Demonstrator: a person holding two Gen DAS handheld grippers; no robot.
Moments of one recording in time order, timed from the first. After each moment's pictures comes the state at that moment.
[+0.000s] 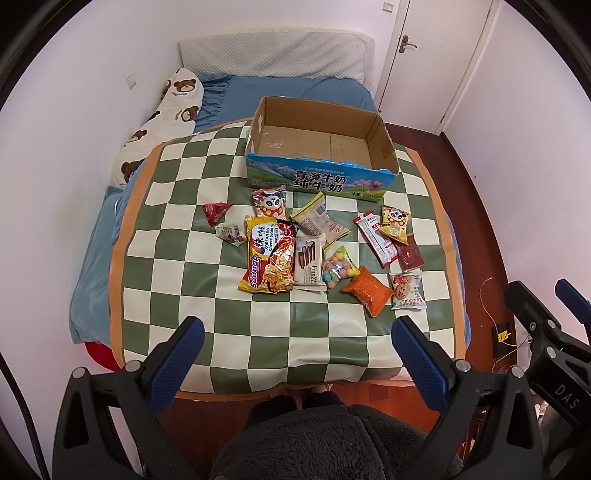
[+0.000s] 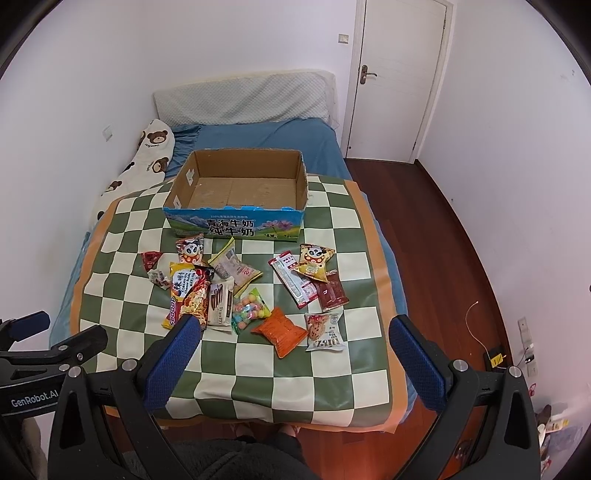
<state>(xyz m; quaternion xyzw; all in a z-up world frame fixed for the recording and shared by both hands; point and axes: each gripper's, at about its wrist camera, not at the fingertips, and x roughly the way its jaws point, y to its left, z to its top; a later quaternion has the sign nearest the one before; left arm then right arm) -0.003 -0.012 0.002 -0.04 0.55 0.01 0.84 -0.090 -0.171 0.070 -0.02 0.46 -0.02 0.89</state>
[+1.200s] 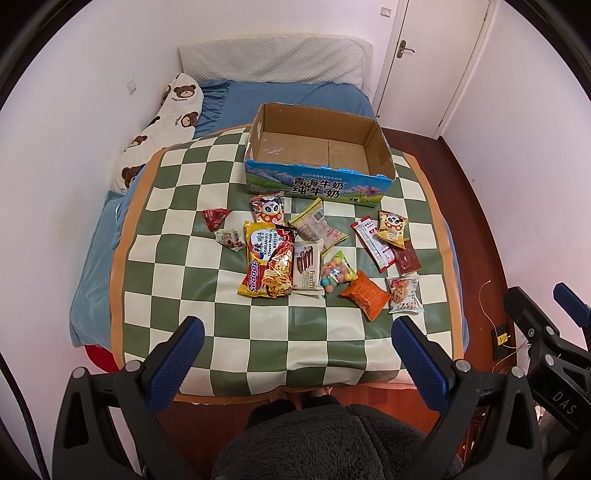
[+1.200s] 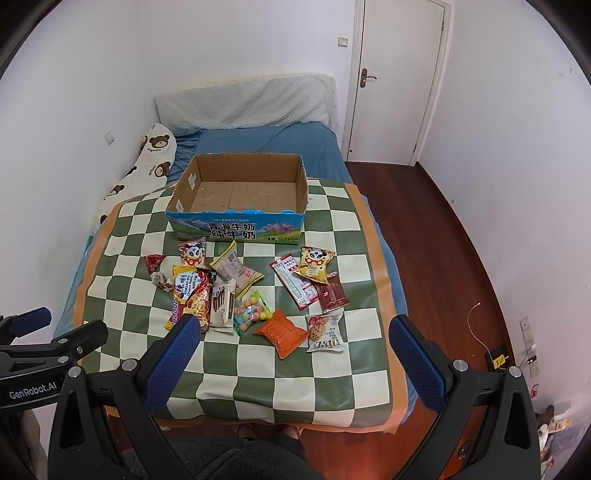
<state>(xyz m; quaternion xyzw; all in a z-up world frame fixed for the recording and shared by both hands) 0.007 -0.016 0.011 -0.04 0.54 0.01 0.84 -0.092 -0.174 0.074 -0.01 0.46 -0.02 0.89</state>
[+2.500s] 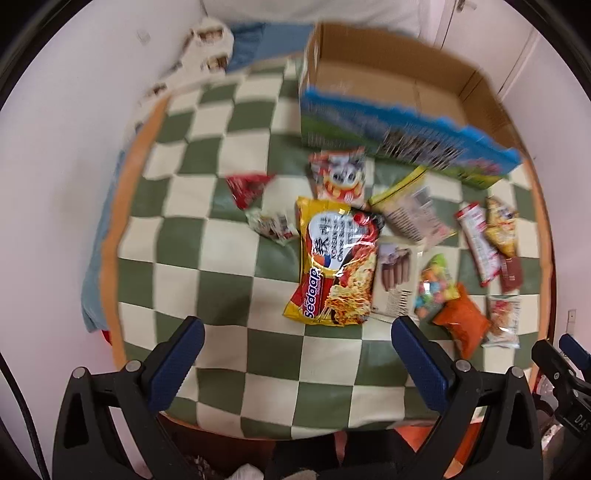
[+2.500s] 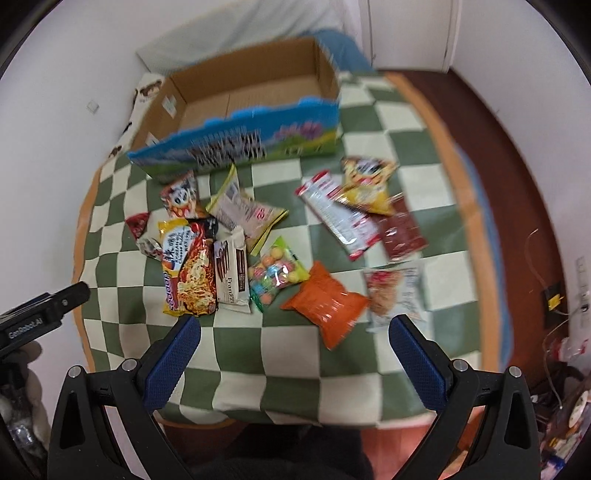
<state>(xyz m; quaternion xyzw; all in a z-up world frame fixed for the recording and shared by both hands) 0.139 0.056 -0.159 -0.02 0.64 0.08 0.76 0.050 -0.172 -0.143 0.09 0.61 0.03 0.79</state>
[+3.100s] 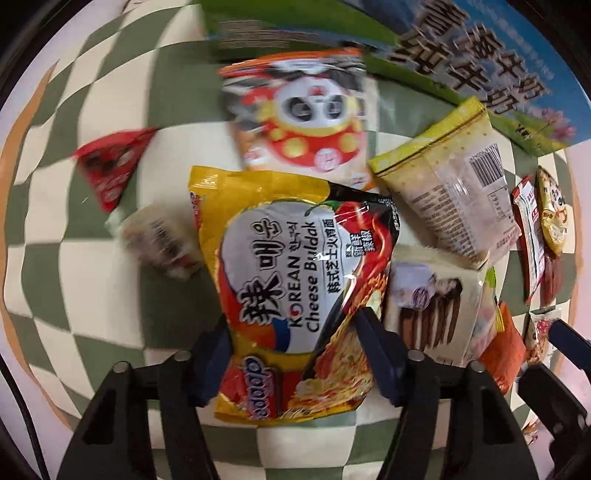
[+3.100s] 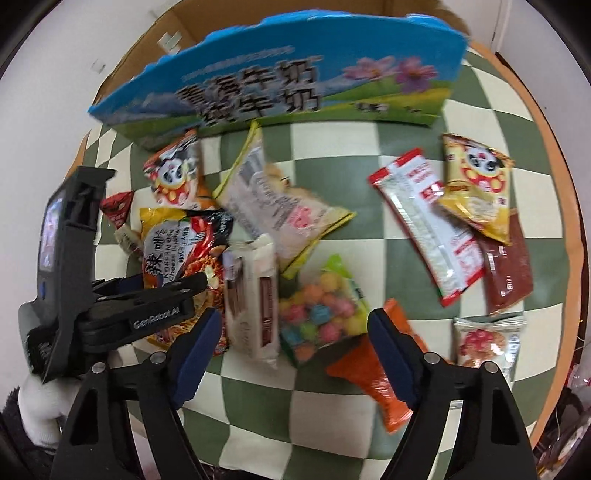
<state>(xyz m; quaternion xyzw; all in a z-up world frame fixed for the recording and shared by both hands) 0.197 0.053 -0.299 -0.04 0.69 0.01 0.72 0.127 -0.097 -0.246 0.08 0.66 0.09 0.75</state>
